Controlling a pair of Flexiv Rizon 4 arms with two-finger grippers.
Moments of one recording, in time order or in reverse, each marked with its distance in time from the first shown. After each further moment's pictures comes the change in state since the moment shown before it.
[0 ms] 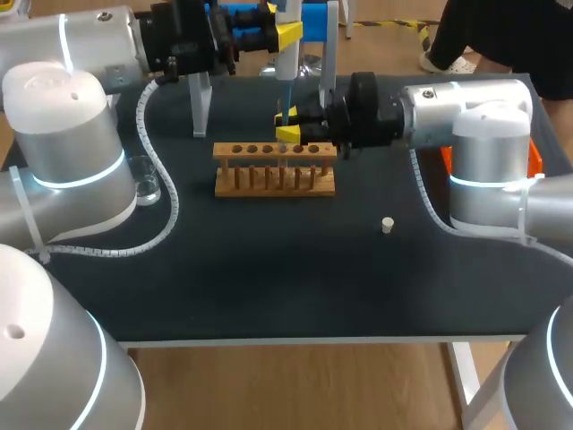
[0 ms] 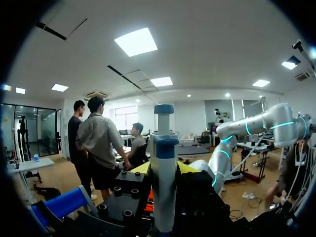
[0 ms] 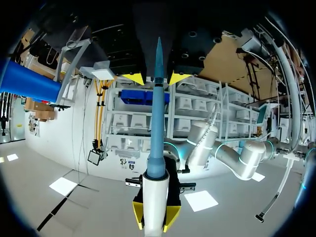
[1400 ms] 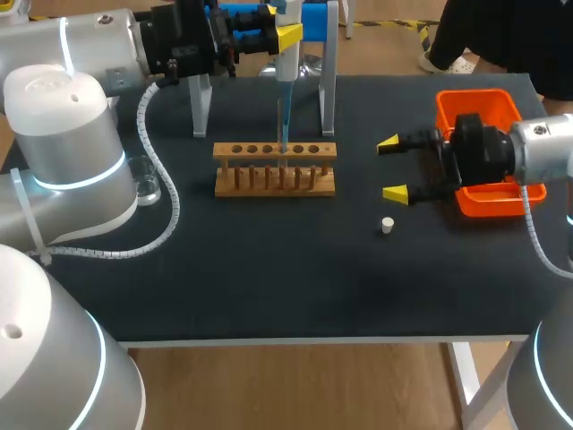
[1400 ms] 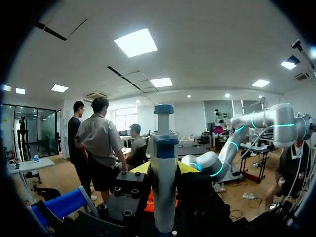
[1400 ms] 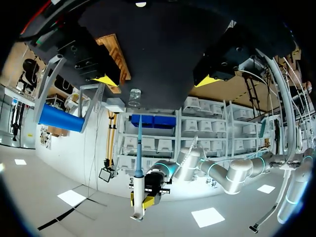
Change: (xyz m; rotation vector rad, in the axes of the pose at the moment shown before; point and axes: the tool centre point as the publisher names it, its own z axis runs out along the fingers) left arm 0.000 0.000 0.000 0.005 0.000 0.001; right arm 0.058 -0.053 -0.160 0.188 -0.109 0.016
